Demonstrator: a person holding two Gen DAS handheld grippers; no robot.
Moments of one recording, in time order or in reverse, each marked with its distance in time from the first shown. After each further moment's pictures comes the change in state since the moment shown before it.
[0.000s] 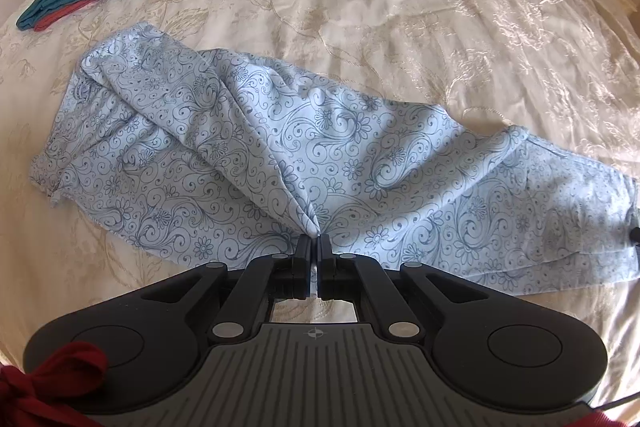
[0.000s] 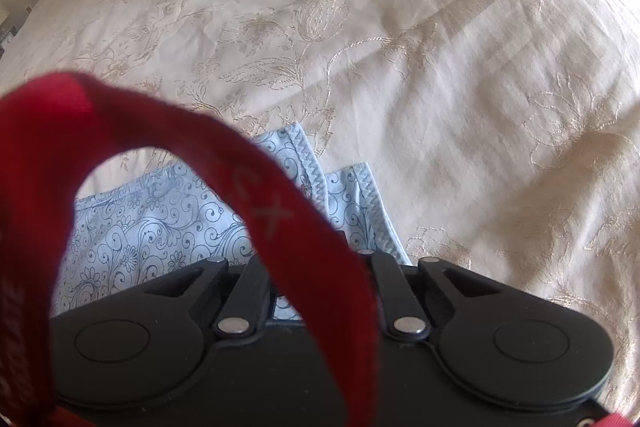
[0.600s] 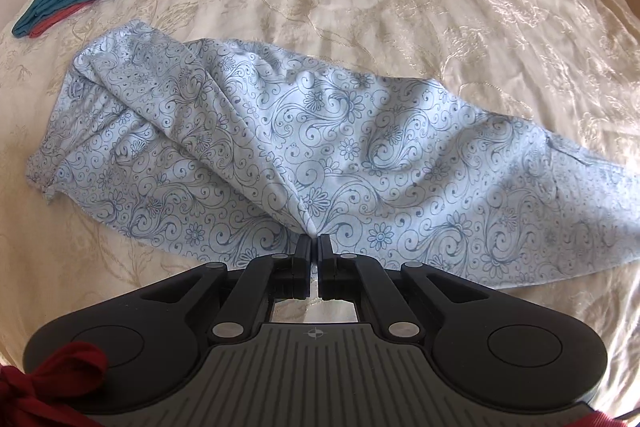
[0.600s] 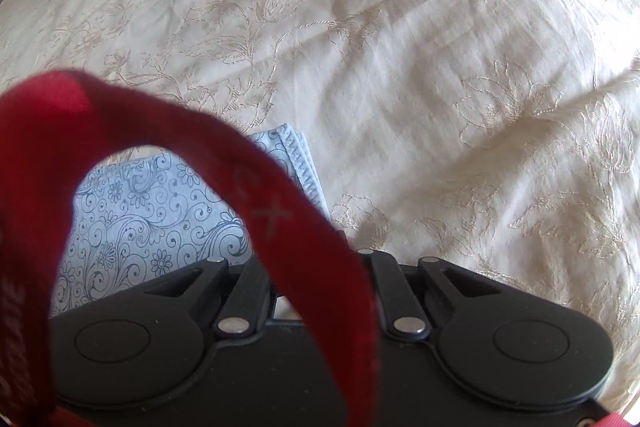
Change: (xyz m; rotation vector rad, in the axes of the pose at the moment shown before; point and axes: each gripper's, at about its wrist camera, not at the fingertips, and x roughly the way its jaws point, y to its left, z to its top) left arm 0.010 -0.007 -0.014 0.047 -0.002 0.009; right arm -0.015 -0.024 -0.018 -0.039 0.040 -0.104
